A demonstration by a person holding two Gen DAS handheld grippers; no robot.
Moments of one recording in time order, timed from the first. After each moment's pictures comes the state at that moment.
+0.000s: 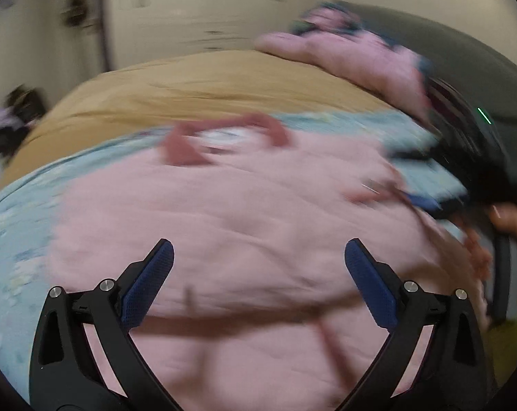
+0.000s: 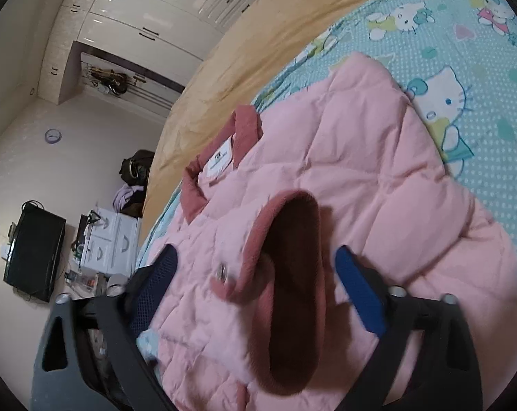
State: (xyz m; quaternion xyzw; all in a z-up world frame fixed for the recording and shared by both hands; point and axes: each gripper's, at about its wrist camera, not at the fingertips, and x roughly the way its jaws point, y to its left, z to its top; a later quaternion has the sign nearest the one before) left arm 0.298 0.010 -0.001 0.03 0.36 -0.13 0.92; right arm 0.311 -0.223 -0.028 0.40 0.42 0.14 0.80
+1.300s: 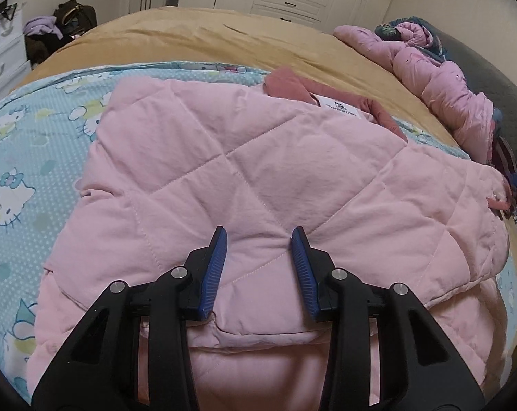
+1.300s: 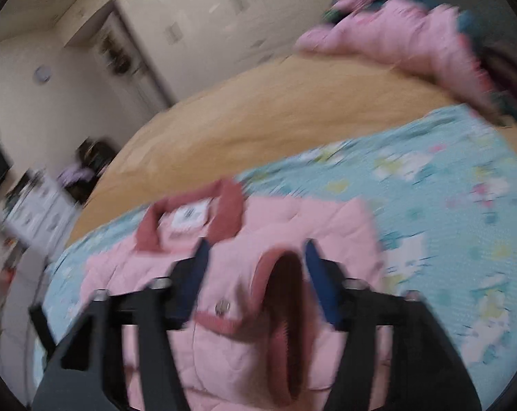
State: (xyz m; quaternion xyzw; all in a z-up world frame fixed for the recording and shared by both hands) left arm 0.364 0.088 -0.079 -0.09 0.43 -0.06 0.90; right arm 0.334 -0.211 0.047 0.18 0.33 0.04 0.93
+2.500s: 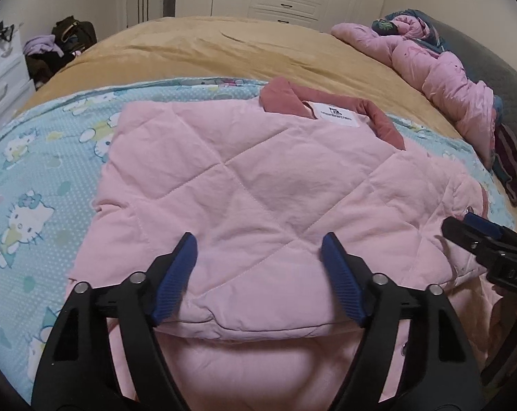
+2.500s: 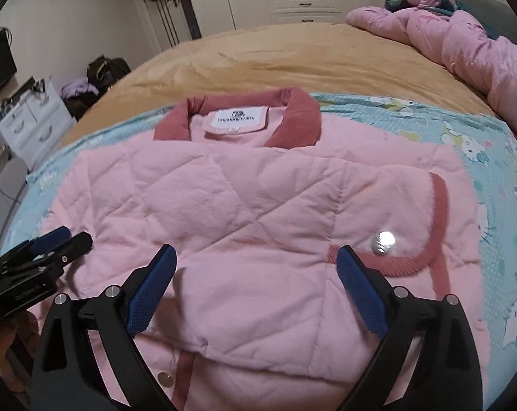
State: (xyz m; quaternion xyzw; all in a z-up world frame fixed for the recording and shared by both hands) left arm 0.359 0.076 -0.055 -0.05 0.42 -0.05 0.90; right arm 0.338 -0.089 -0.026 0.05 0.43 0.10 0.90
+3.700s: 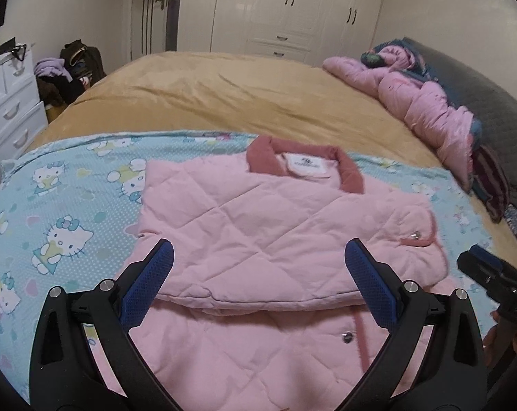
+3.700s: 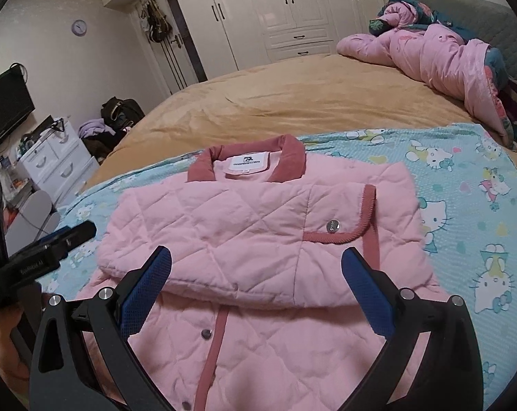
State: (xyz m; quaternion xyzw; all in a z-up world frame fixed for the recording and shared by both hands) left arm 0.306 0.067 0.036 -0.06 0.36 -0.06 0.93; right arm 0.251 -0.122 0.050 0.09 0.36 0.11 0.92
